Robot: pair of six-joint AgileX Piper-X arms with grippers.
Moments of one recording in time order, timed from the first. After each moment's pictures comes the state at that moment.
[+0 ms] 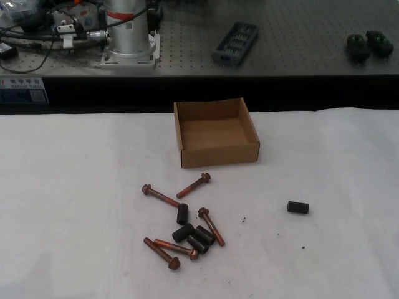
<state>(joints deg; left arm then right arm) -4.9 2.2 -6.7 15.7 0.0 -19.6 14.5 4.6 -6.9 -2.9 -18.6 18.0</state>
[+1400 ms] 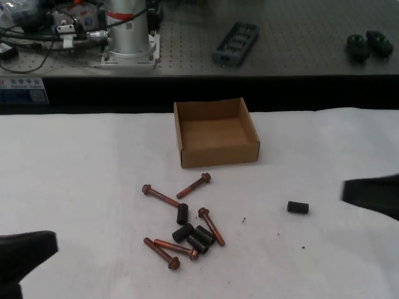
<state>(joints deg) -5.4 28.2 -18.8 21.6 38.5 -8.5 25.8 54.4 -34.9 19.0 -40.1 27.4</state>
